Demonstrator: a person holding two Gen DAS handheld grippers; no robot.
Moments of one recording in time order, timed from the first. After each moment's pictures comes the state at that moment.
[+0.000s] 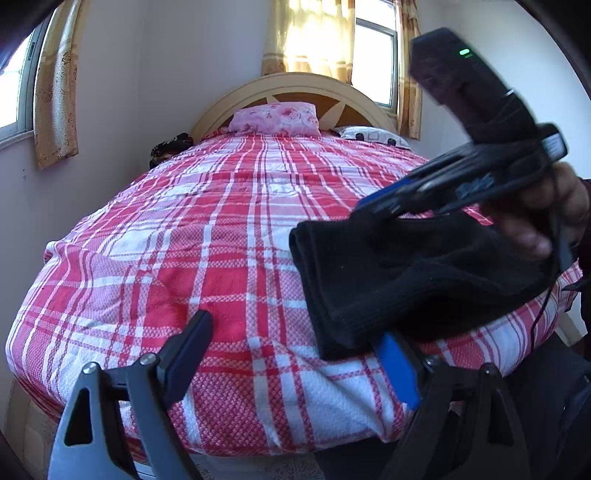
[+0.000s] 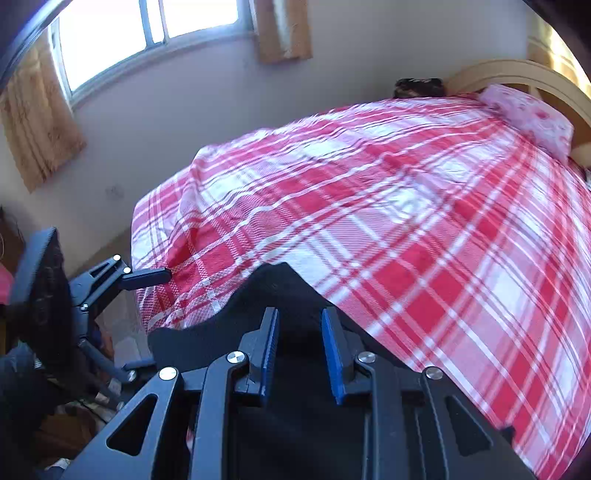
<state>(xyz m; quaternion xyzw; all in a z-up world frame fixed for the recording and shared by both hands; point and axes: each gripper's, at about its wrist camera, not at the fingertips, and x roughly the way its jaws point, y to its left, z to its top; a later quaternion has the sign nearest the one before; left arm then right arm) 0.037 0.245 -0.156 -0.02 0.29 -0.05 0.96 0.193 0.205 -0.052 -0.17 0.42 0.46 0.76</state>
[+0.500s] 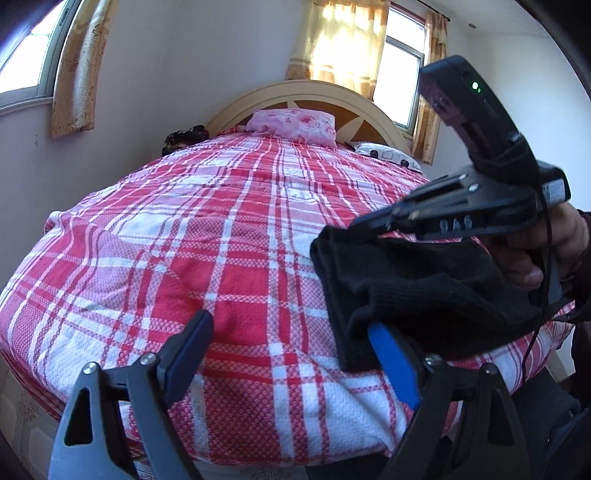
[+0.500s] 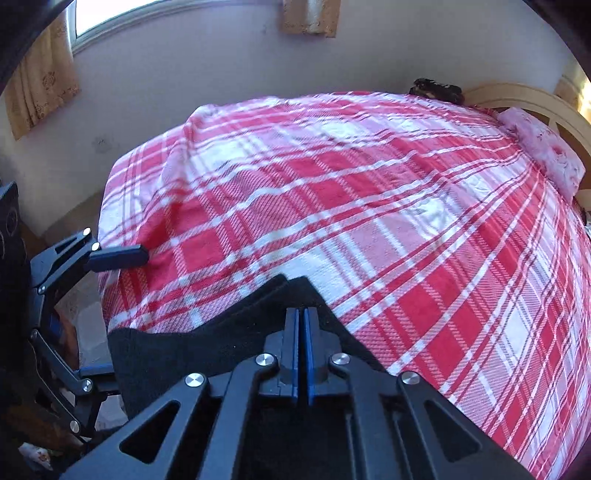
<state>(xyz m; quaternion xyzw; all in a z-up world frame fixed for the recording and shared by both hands) 0.042 0.266 -0.164 -0.09 0.28 -0.03 0.96 0.193 0.243 -0.068 -0.25 0.40 0.44 0.76</state>
